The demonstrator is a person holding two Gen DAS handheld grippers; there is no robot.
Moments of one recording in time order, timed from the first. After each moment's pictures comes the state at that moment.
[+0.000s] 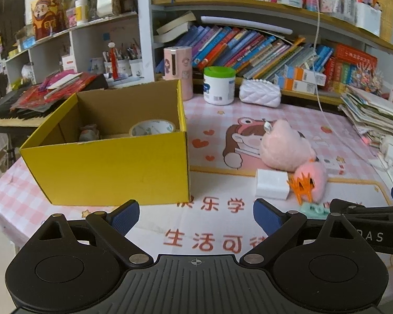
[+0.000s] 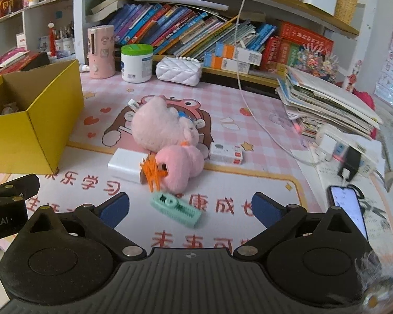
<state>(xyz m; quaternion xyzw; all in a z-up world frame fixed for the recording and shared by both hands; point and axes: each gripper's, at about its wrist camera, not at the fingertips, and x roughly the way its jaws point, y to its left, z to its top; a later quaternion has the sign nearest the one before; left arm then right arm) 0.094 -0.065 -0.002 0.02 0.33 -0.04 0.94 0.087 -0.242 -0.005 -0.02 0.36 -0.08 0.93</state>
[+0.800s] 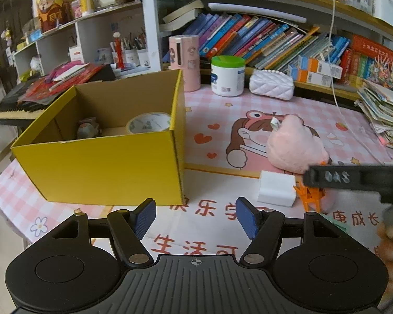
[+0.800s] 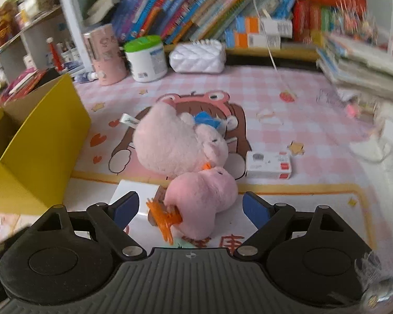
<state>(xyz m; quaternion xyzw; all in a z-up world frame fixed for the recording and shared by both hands) 0.119 -0.093 -0.010 0.03 0.36 -0.01 0.93 0.180 -0.284 -0.037 0.10 0.39 0.00 0.91</state>
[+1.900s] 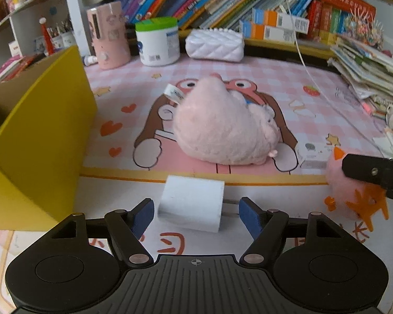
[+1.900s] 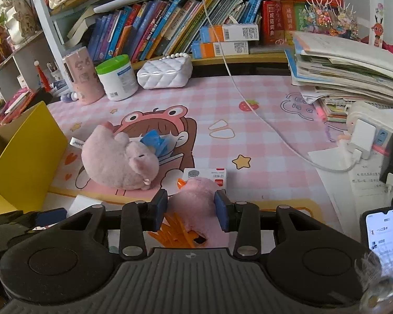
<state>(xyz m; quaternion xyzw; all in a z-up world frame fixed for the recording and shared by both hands) 0.198 -0.191 -0.066 0.06 0.43 -0.08 0.90 0.167 -0.371 -0.025 0.11 0.37 0.00 0.92</state>
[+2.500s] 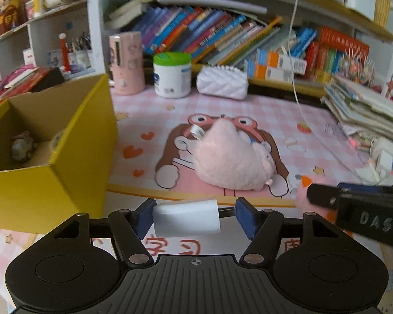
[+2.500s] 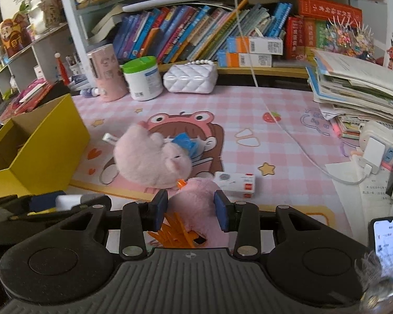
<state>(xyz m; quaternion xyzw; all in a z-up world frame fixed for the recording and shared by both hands) 0.165 -0.152 -0.021 0.01 0.36 -0.09 0.93 0.153 -0.330 -0.007 0.08 0.36 0.03 0.93</state>
